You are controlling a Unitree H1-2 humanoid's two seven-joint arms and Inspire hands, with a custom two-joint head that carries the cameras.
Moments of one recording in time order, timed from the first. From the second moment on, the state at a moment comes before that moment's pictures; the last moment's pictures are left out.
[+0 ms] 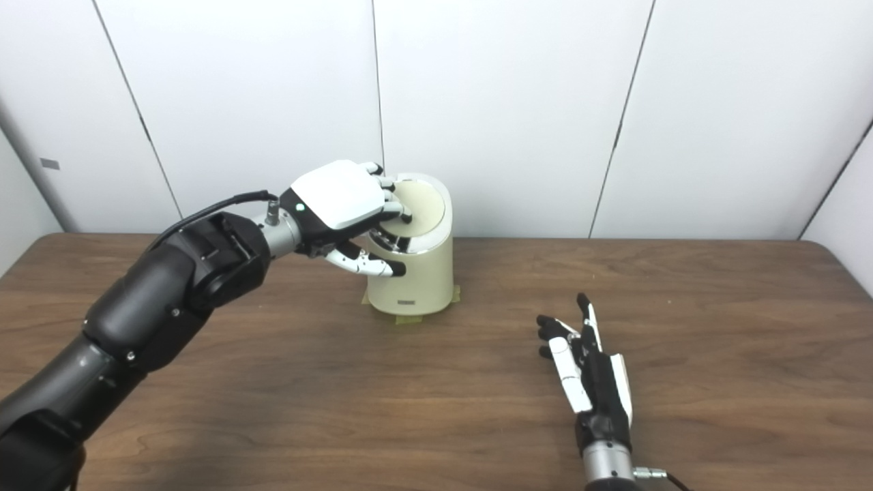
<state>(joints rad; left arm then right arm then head) -0.85 0.45 -0.54 0.17 1.03 -0.28 -0.39 -0.02 0.02 -0.04 -0.06 -0.13 0.06 -0.12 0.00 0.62</state>
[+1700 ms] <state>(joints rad) -0.20 0.17 0.08 -0.22 0.31 0.18 -0.18 -0.01 0.05 -0.03 -0.17 -0.05 0.09 -0.09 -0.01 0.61</state>
